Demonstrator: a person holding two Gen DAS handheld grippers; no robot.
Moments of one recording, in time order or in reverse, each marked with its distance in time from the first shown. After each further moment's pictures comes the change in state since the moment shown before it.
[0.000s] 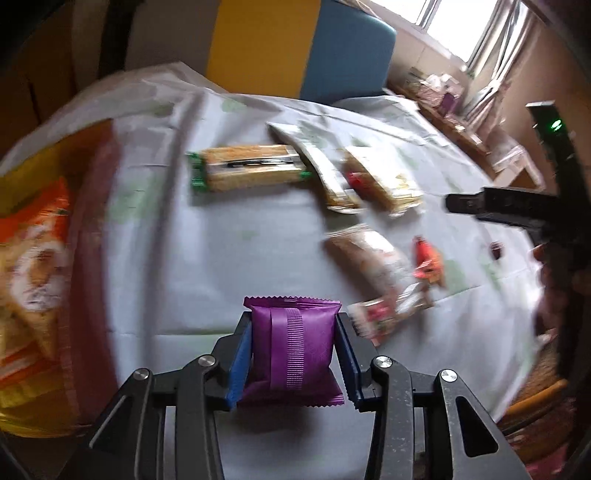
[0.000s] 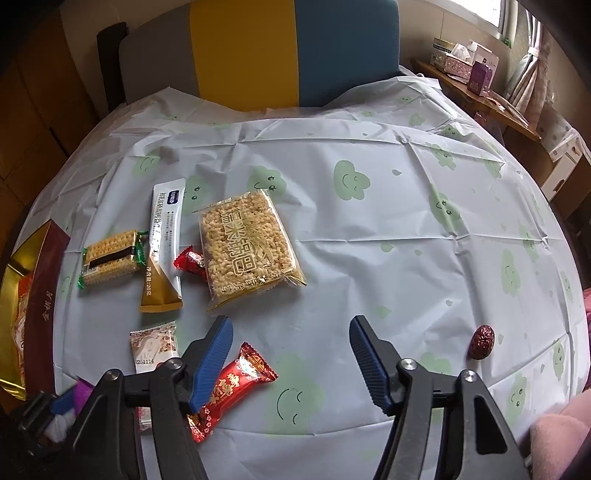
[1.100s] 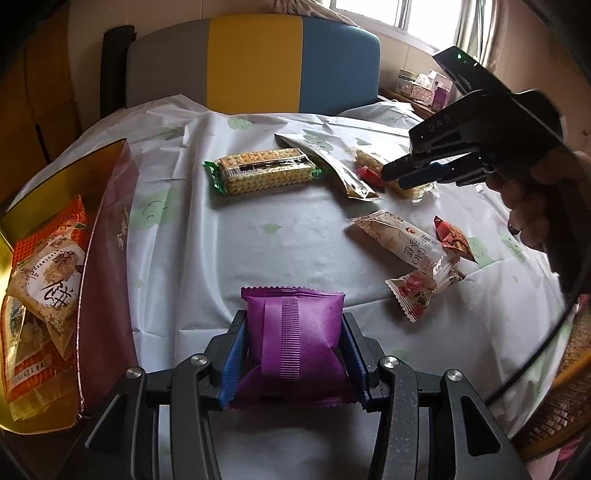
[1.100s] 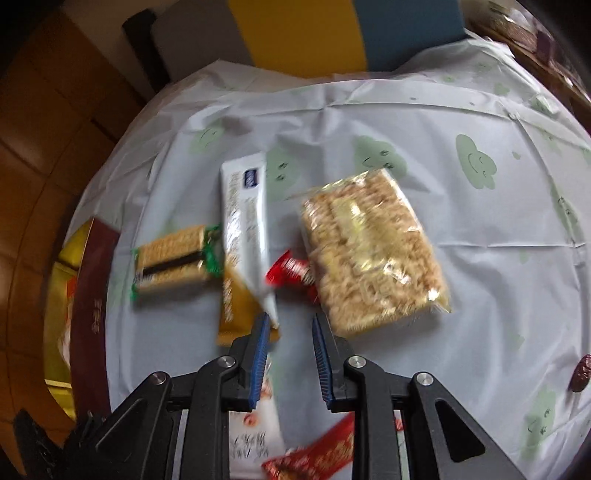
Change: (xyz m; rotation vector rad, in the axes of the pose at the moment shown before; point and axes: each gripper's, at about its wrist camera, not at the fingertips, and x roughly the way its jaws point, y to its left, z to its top) left arm 0.006 0.005 -0.025 0.099 -0.105 0.039; right arm 0.060 0.040 0.029 0.026 0.126 0.301
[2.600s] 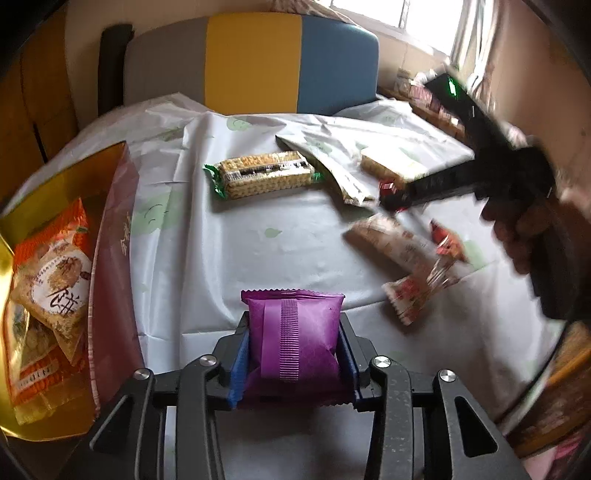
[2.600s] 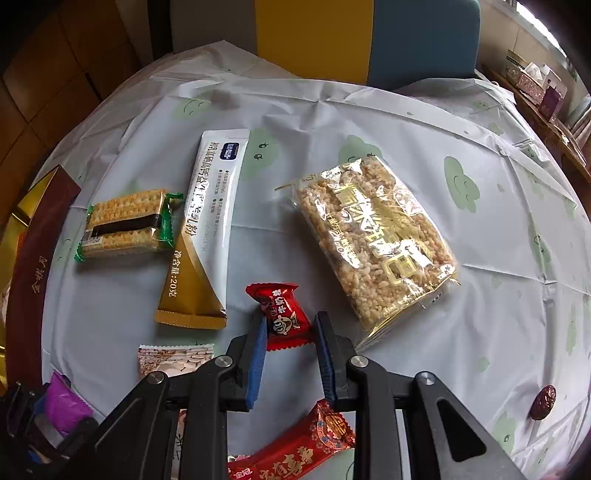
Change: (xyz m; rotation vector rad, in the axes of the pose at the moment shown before) left arm -0.009 0.006 0.009 -0.019 0.006 -0.029; right arm 0.022 0.010 -0.012 -0.200 -0.005 -0.212
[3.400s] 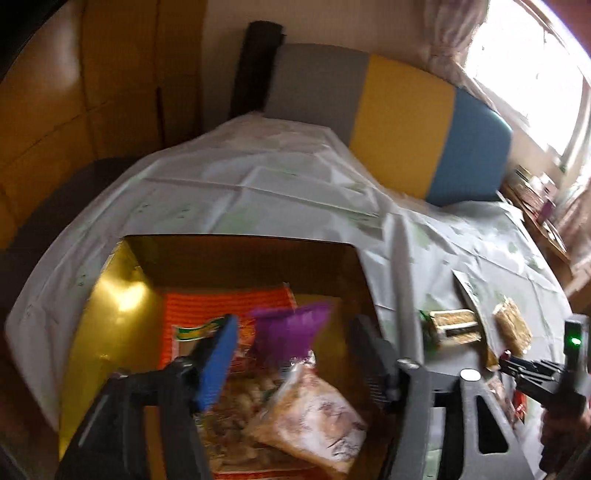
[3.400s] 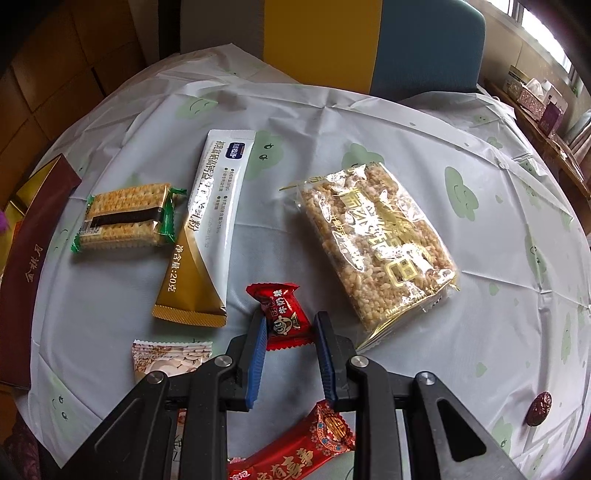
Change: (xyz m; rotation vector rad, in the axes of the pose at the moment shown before) left arm -0.061 0.176 0.078 -0.351 -0.115 0.296; right arm -0.004 0.005 -0.004 -0.040 -0.033 -0.029
